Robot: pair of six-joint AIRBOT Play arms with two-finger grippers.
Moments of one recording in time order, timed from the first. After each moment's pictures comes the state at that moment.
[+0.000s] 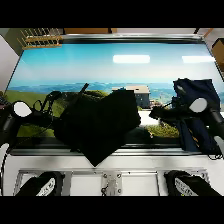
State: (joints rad) left arm 0.03 -0.99 0.83 1.21 -1.33 -1.12; right arm 0.00 -1.08 0.83 -1.10 1.09 1.64
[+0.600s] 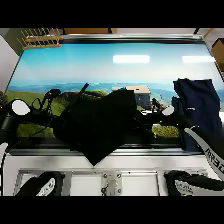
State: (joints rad) left arm 0.03 -0.99 0.86 1.21 -1.33 -1.13; right arm 0.19 -1.41 0.72 -0.65 0.73 1.55
